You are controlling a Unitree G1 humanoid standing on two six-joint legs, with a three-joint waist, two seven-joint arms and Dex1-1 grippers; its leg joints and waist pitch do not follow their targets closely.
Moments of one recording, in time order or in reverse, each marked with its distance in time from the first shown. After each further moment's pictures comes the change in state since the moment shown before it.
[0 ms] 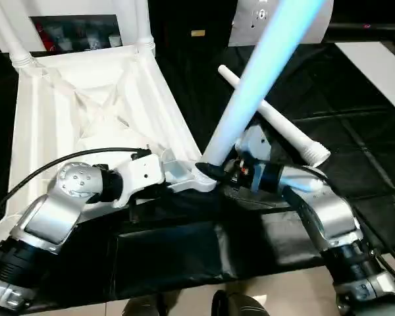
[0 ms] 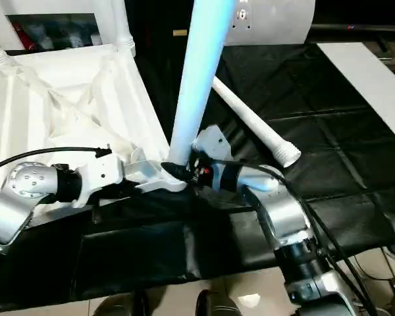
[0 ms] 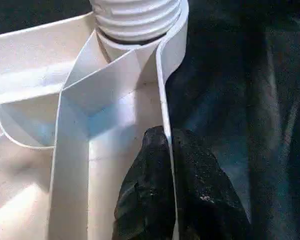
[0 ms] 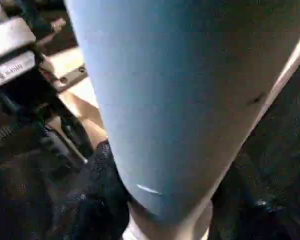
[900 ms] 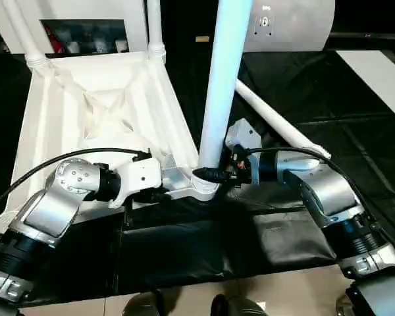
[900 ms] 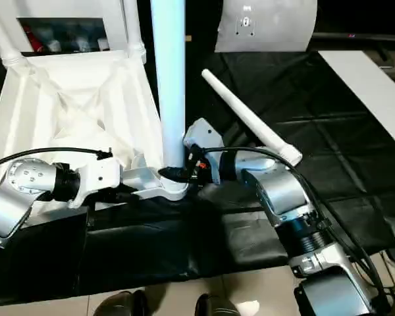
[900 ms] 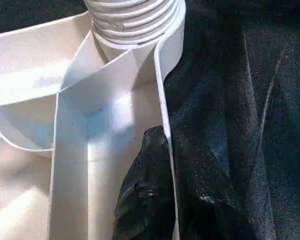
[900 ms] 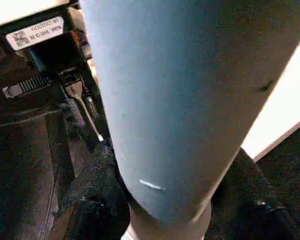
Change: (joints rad) left arm -0.039 0.003 -0.024 0.078 0.000 -0.062 -0.053; right arm -0.112 -0.072 0.144 0.073 -0.122 -0.053 0.133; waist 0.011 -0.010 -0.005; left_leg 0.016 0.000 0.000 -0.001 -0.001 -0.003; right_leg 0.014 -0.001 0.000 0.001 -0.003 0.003
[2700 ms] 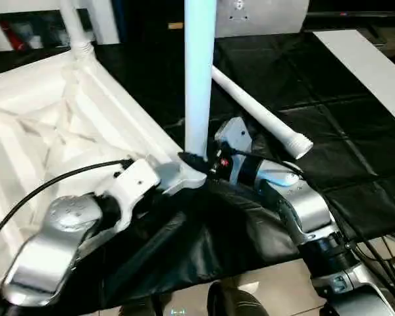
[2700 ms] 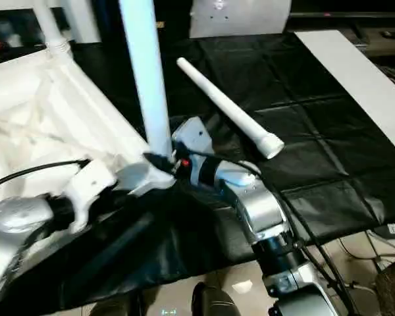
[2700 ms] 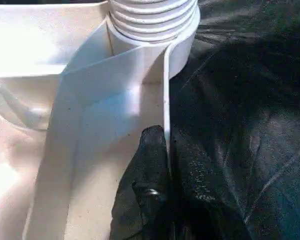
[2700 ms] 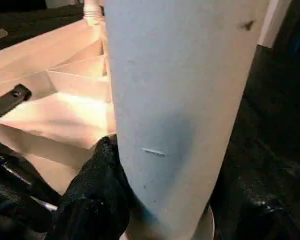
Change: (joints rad) left arm 0.256 -0.168 0.155 -0.525 -0.018 0.629 0.399; right arm 0.087 0.189 -0.049 -0.031 -0.041 -0.107 -0.329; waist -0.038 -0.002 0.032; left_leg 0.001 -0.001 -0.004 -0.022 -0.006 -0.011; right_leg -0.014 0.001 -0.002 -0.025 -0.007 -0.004
